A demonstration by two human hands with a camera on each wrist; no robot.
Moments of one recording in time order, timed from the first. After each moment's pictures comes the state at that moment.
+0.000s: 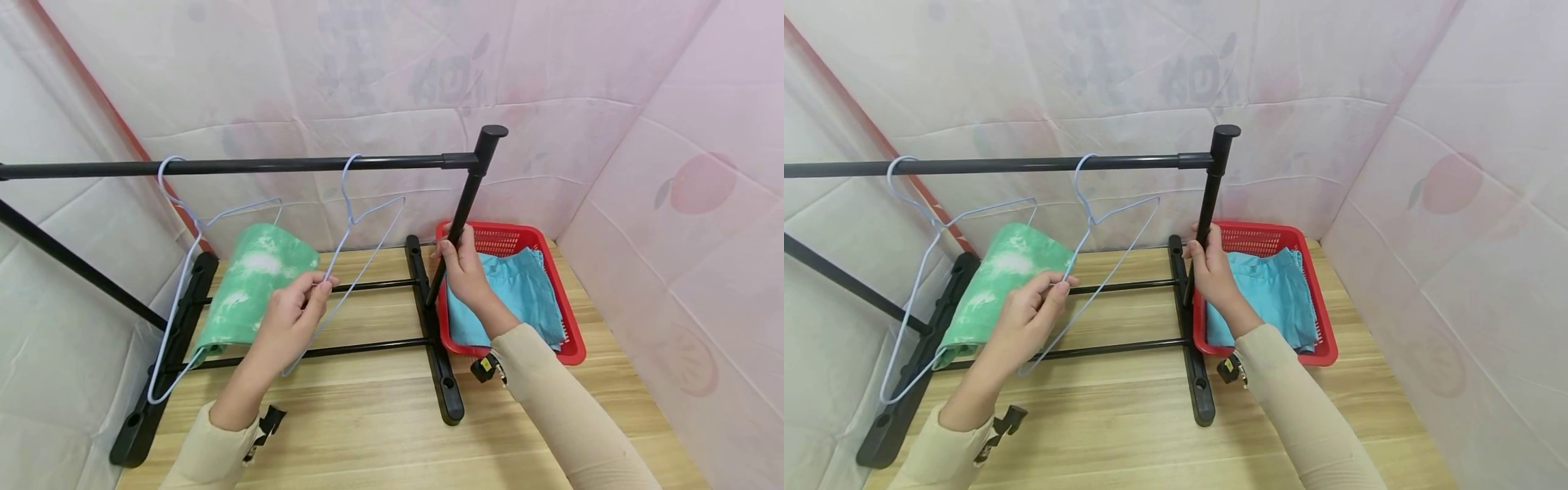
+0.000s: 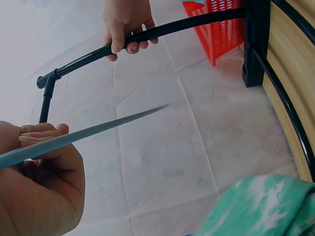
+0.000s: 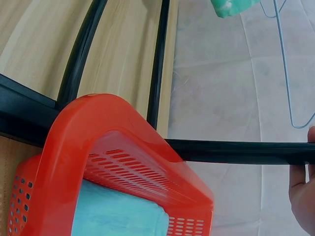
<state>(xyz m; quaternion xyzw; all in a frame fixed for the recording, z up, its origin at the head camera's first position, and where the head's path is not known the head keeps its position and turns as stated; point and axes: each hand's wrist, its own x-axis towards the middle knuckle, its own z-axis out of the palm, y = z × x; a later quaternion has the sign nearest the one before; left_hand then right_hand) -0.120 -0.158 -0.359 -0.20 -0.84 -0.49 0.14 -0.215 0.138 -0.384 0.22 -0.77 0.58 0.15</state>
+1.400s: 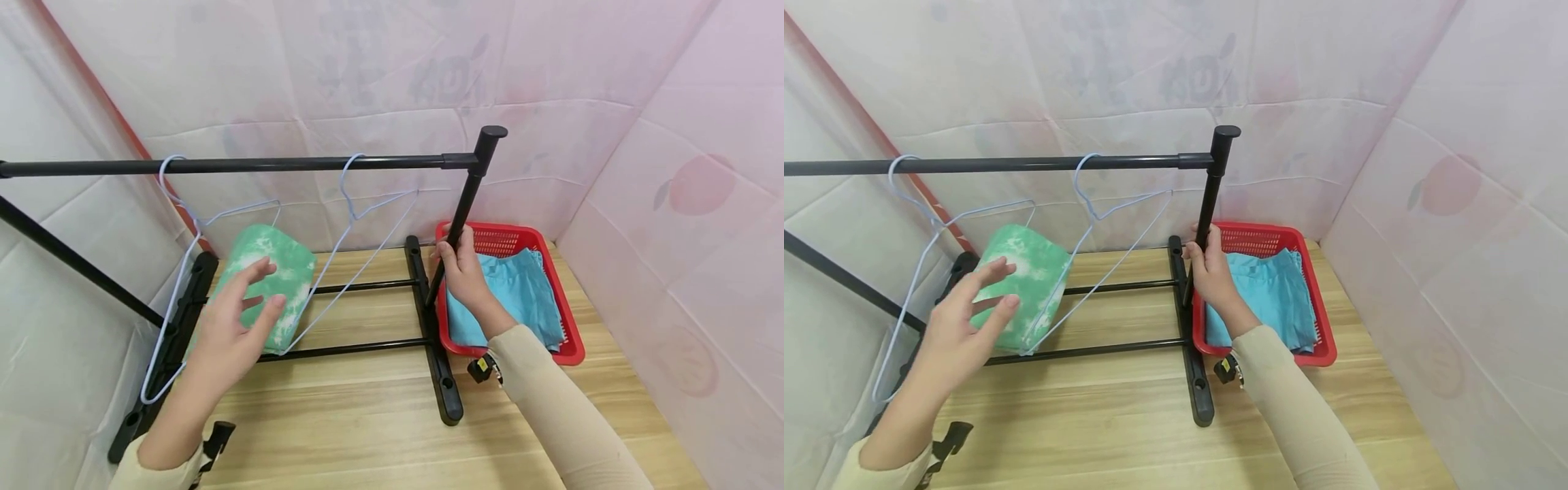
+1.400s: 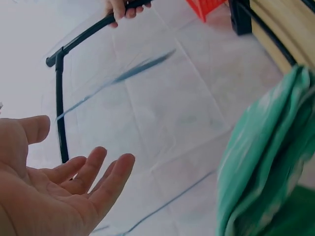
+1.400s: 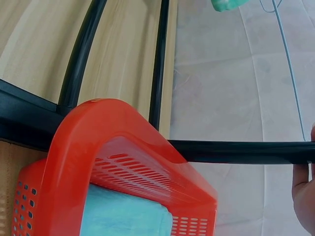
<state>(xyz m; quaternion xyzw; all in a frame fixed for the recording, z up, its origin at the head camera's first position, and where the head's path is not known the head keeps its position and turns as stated) -0.090 -0.210 -0.337 -0.16 -0.88 -0.39 0.24 -0.217 0.137 -0.386 0.22 -0.77 0.57 0.16</state>
